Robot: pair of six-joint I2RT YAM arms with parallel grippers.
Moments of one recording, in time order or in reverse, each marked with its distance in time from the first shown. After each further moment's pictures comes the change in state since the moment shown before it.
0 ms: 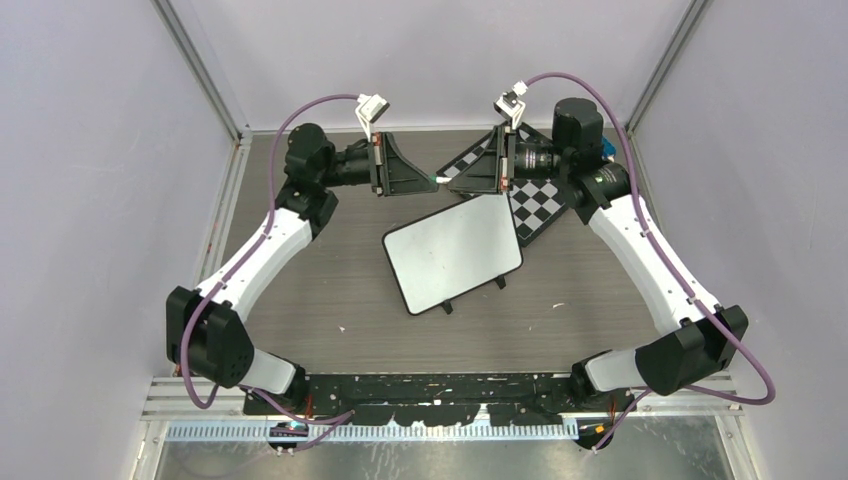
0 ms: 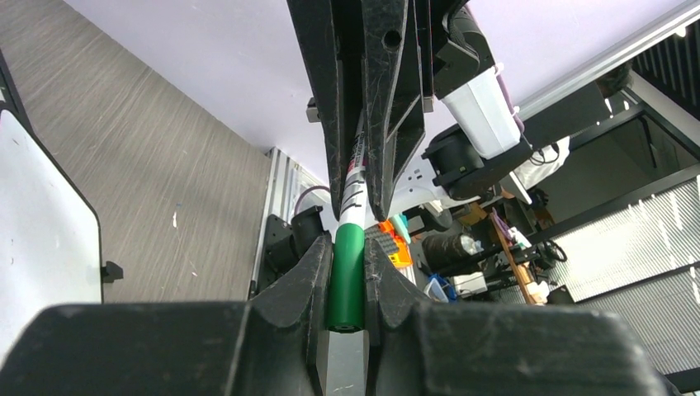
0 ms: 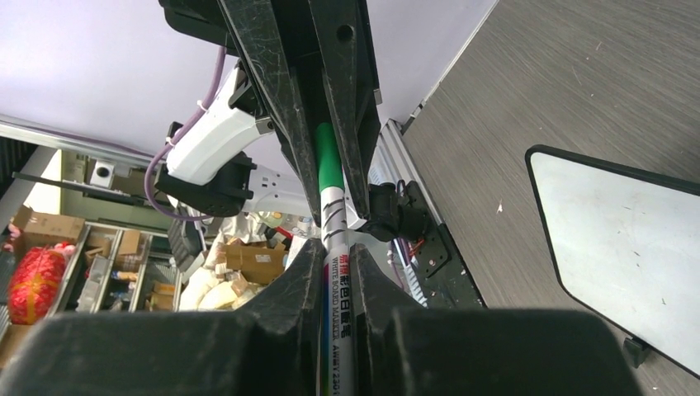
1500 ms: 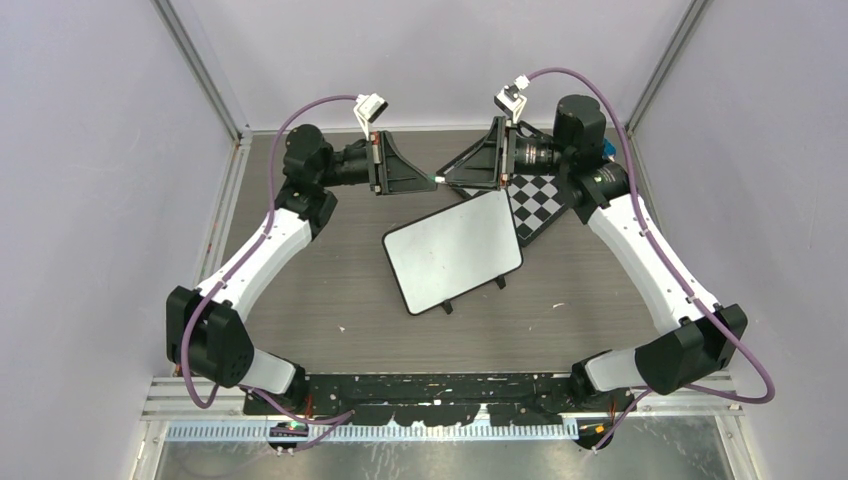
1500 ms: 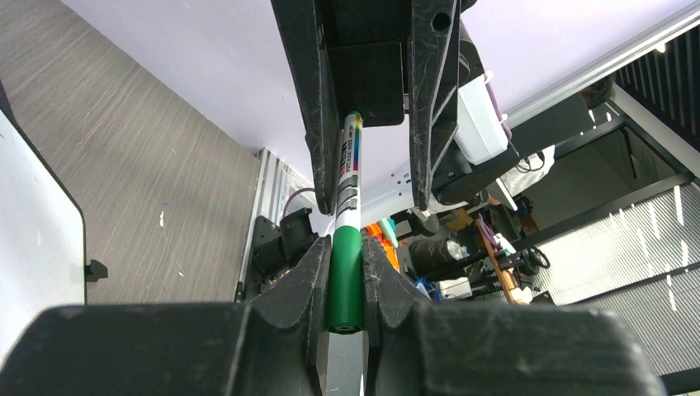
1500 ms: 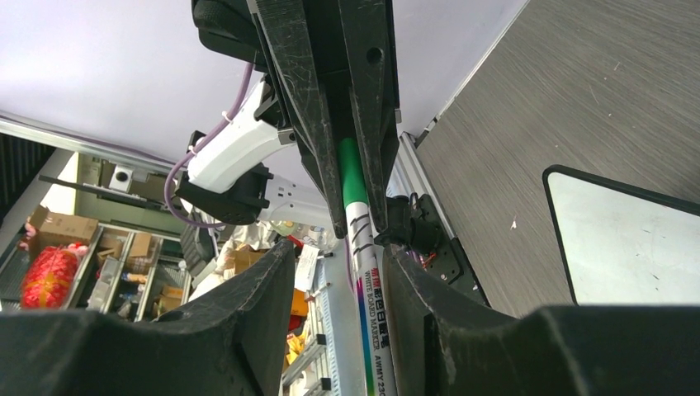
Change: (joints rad) left arm 0.008 -0.001 -0.012 0.049 0.003 -0.074; right arm 0.003 0.006 0.000 0.095 -0.004 0.077
